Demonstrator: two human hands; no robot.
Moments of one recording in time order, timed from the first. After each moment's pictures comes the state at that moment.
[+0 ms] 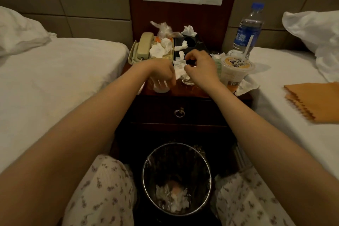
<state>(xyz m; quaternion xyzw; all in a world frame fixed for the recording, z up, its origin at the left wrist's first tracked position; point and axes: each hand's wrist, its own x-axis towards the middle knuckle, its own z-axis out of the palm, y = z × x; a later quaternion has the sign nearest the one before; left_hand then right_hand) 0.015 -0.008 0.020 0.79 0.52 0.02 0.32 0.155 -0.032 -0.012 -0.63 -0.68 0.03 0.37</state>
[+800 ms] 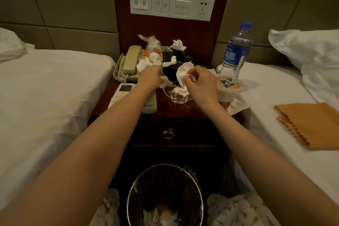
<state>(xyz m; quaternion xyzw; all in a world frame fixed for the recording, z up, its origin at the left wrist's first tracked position) 0.041 0.077 -0.019 0.78 0.58 0.24 0.08 0.178 -0.023 -0.012 -0.63 -0.63 0.00 0.46</state>
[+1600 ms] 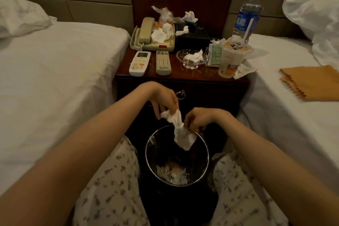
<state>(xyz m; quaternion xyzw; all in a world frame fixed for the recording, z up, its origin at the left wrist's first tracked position) 0.008 -0.072 -0.052 0.74 0.48 -0.18 0.43 0.172 -0.105 -0.114 -0.60 -0.69 0.39 -0.11</state>
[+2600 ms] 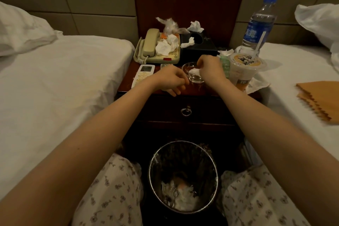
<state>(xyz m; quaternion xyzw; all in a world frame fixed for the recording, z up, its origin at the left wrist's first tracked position) 0.015 -0.023 -0.012 0.75 0.50 0.16 0.41 0.174 0.011 -0.035 -0.70 -0.65 0.02 0.30</state>
